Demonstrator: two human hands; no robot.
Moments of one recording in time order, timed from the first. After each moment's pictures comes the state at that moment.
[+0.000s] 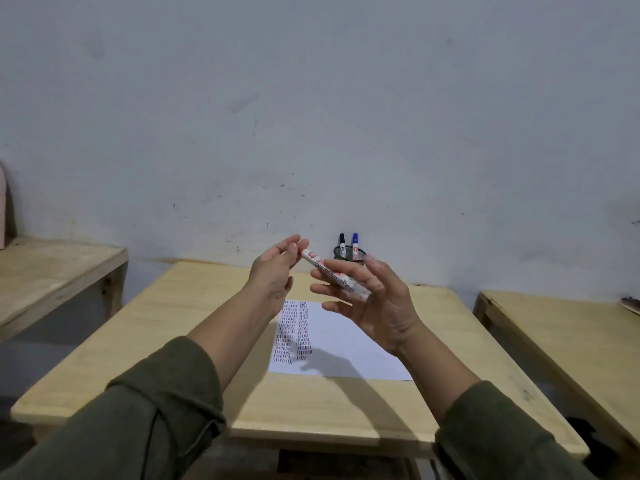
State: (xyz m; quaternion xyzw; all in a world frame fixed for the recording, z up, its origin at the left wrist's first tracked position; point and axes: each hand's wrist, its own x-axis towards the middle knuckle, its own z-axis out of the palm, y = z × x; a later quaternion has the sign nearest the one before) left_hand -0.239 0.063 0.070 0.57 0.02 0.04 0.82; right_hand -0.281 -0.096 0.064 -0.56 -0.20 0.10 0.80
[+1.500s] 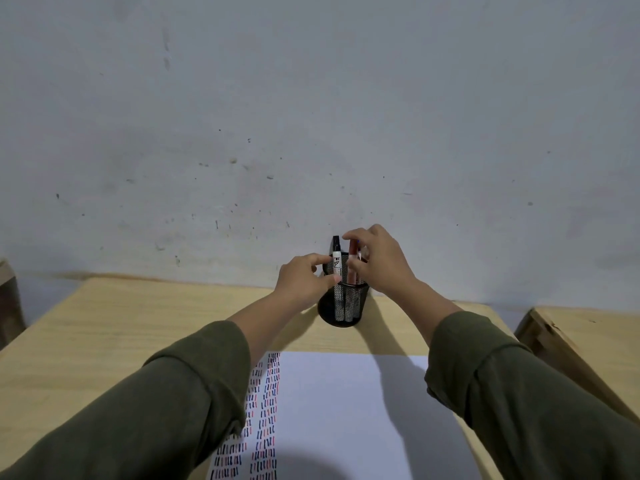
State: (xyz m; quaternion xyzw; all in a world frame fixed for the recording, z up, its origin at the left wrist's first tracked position) left_hand 0.000 -0.007 0.005 0.89 -0.03 0.01 0.46; right_hand 0.030 -0.162 0.017 -0.94 -0.14 -0.18 0.25
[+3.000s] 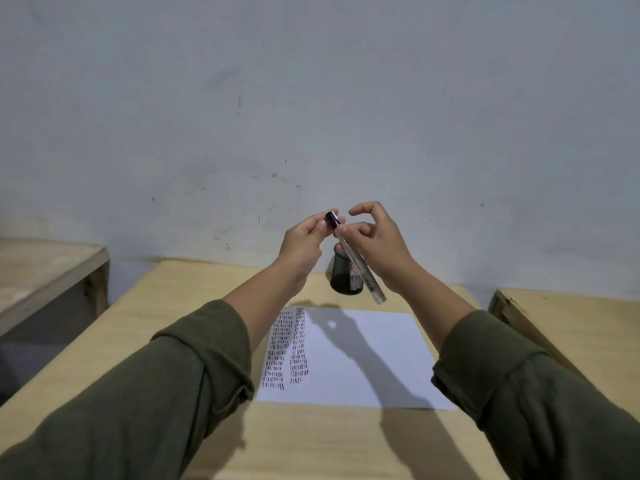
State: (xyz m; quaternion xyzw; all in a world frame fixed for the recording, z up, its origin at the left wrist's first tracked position) left_hand -0.162 0.021 0.089 0.68 -0.08 0.05 0.73; right_hand -0.159 -0.111 0.096 -0.75 -0.16 -0.10 0.64
